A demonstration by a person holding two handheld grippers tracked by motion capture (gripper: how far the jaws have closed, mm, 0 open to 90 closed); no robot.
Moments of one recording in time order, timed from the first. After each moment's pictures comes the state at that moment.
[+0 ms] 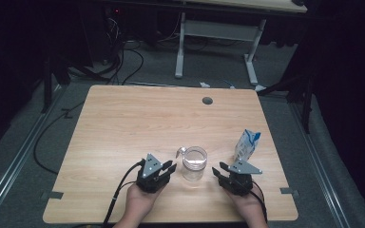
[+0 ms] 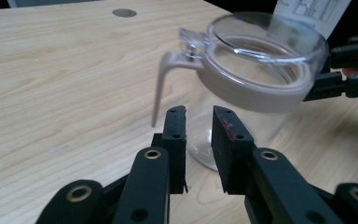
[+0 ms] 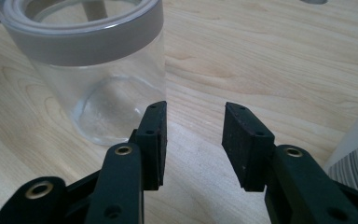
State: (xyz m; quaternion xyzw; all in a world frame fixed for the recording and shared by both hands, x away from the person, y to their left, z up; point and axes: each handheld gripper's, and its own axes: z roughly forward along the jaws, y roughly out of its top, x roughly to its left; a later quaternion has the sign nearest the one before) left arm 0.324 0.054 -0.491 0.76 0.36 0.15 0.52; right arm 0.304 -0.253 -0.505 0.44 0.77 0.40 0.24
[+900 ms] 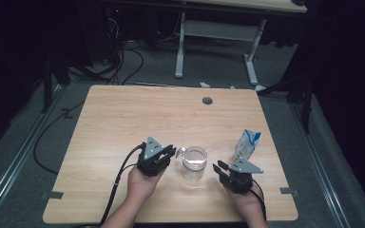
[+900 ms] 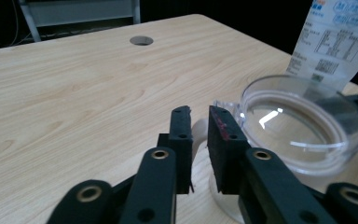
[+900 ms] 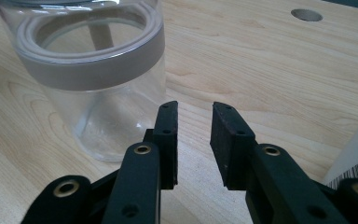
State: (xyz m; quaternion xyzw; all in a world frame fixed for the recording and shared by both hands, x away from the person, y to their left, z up) left arm 0.359 0.042 -0.462 0.76 0.35 0.17 0.52; right arm 0.306 -0.252 -0.499 0.43 0.76 0.42 0.25
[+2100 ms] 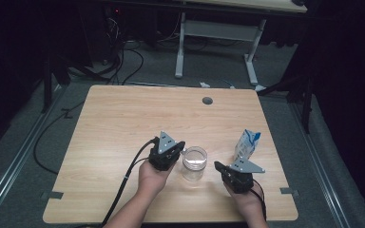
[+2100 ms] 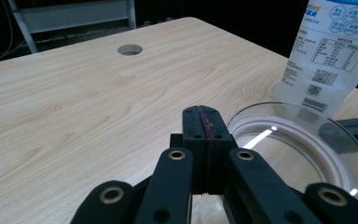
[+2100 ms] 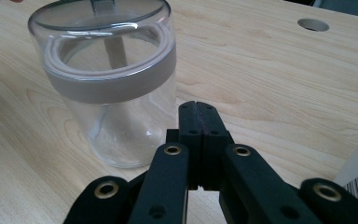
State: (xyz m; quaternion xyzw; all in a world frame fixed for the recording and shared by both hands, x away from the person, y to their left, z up) left arm 0.369 0.011 -0.457 0.77 0.34 0.18 0.50; right arm 0.304 -0.251 -0.491 0.42 0.76 0.43 0.24
